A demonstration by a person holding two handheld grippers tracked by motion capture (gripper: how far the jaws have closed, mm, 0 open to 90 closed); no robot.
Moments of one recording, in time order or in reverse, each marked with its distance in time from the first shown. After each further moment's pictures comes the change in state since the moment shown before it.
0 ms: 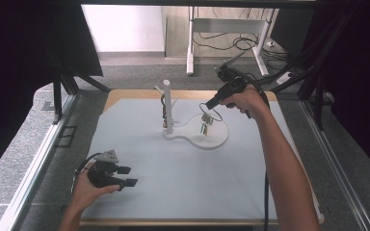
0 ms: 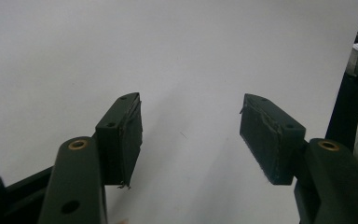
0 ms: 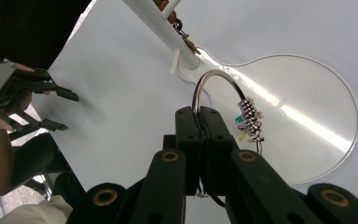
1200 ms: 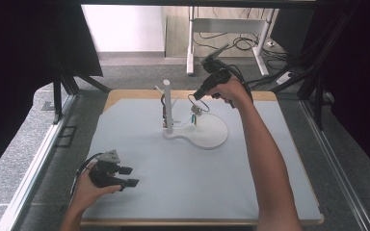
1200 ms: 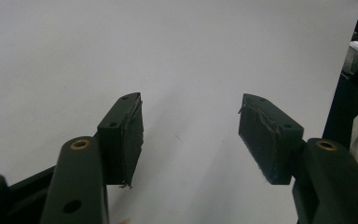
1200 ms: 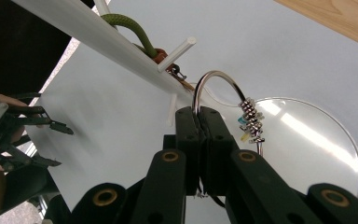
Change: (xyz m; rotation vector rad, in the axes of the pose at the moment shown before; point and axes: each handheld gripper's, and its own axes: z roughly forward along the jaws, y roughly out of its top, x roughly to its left) left arm -0.002 0.002 0.004 0.012 -0.012 0.007; right arm -0.002 0.047 0.029 -0.014 -0.004 -0.016
